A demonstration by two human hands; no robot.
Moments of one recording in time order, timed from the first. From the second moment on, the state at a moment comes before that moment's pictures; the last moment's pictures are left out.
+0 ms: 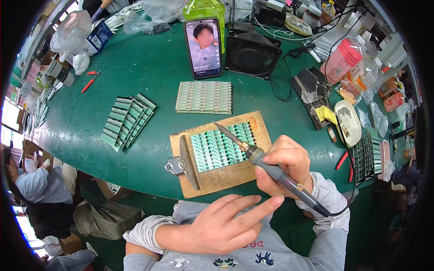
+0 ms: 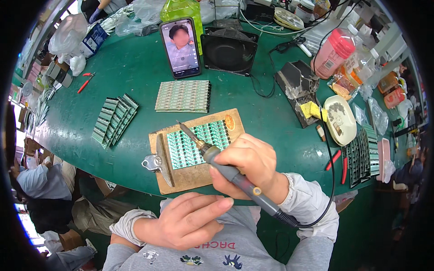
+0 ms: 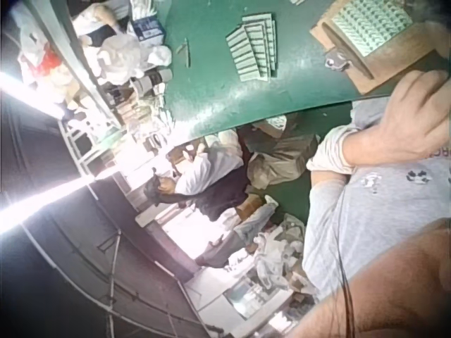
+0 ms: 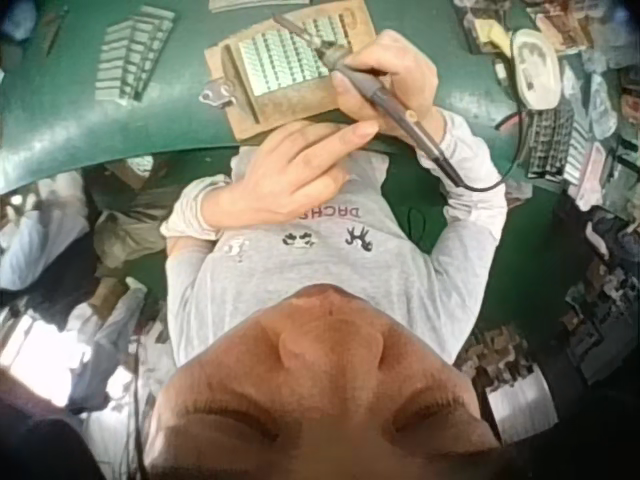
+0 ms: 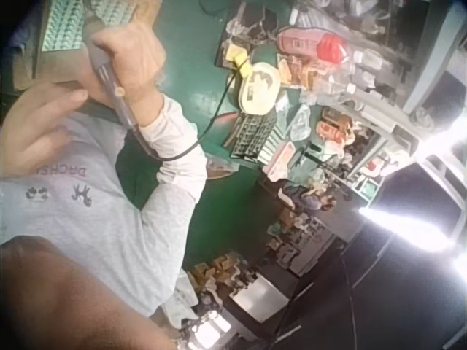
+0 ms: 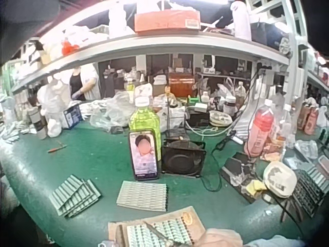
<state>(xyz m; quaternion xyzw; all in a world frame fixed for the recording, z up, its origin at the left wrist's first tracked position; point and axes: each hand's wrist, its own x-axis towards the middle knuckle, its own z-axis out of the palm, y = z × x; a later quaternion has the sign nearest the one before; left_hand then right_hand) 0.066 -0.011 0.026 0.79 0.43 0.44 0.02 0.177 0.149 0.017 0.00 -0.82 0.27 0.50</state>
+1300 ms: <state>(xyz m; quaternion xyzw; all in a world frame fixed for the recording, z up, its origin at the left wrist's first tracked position) 0.062 0.004 0.009 0.80 0.43 0.42 0.05 0.177 0.155 -0.011 0.02 -0.85 0.20 0.48</state>
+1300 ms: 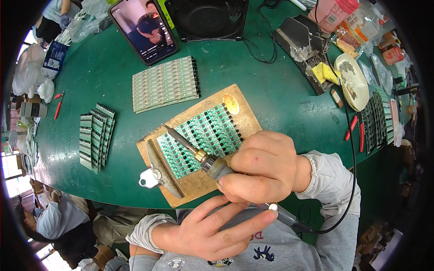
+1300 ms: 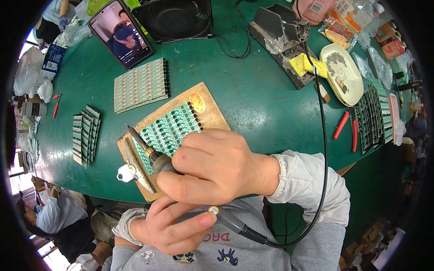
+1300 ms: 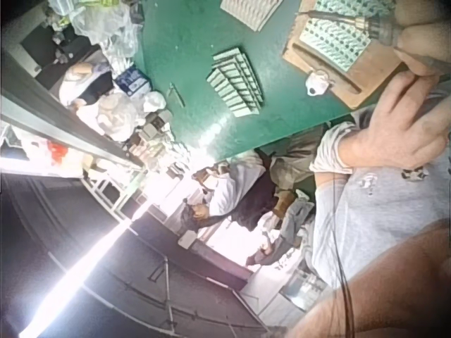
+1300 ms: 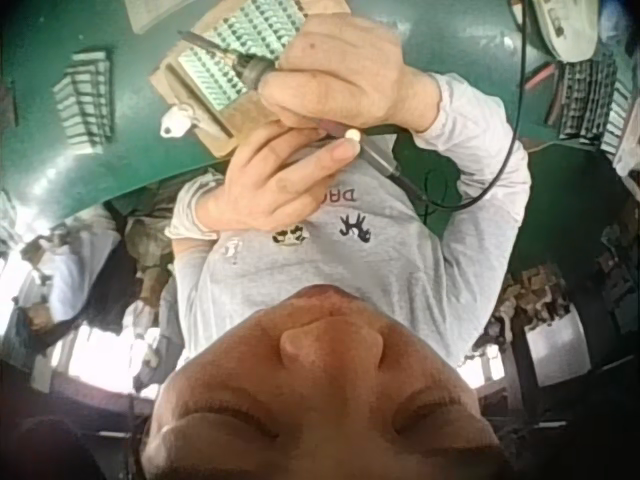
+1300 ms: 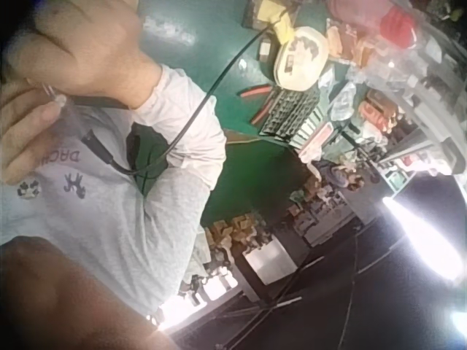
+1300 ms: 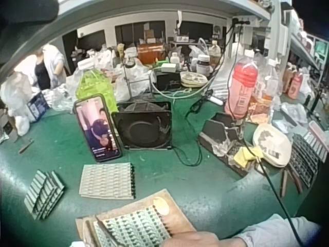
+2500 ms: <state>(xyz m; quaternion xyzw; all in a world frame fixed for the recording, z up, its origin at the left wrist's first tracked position) 0.055 -0.004 0.008 0.81 0.42 0.41 0.05 0.174 0.154 -0.017 0.02 -0.86 0.21 0.46</state>
